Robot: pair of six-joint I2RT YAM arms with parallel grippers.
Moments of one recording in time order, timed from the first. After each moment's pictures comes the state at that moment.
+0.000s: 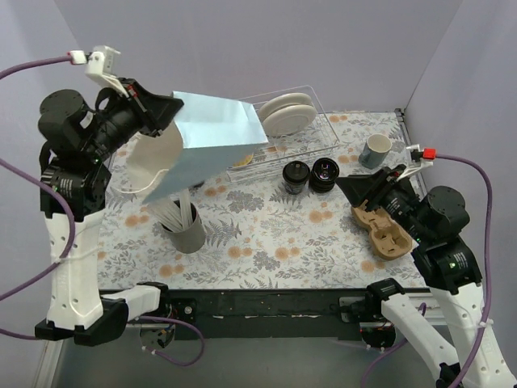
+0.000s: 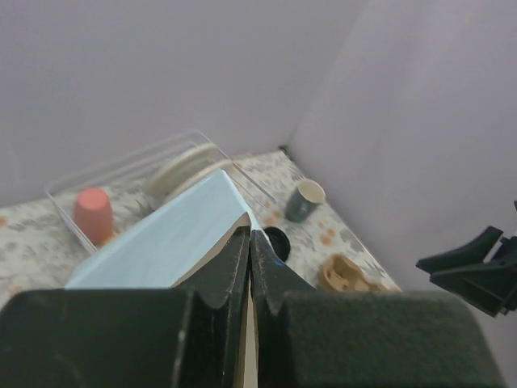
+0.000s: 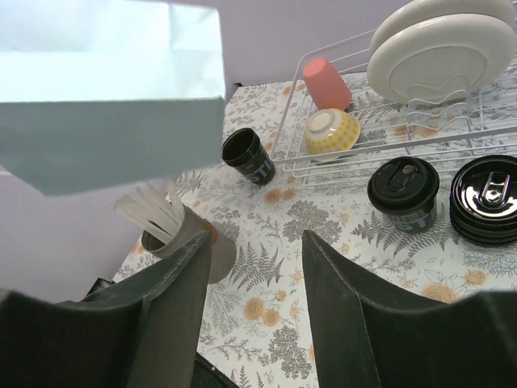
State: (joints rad) left arm -0.12 1.17 1.91 -0.63 0.44 -0.38; right arm 0.35 0.61 1.00 -0.42 -0.29 0.56
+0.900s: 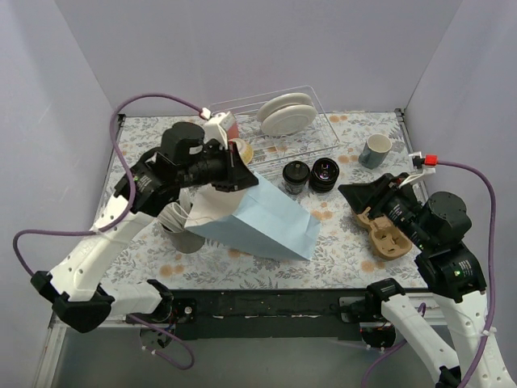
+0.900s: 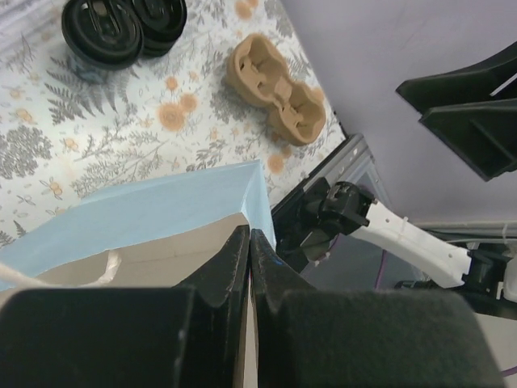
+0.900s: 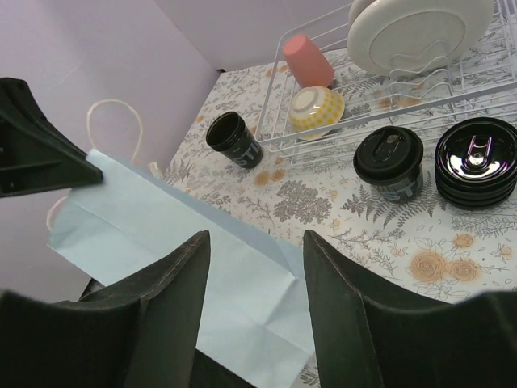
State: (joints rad) left arm -0.67 1.20 1.57 -0.77 0.32 -0.58; right arm 0.35 0.54 1.00 -0.54 -0.25 0.58
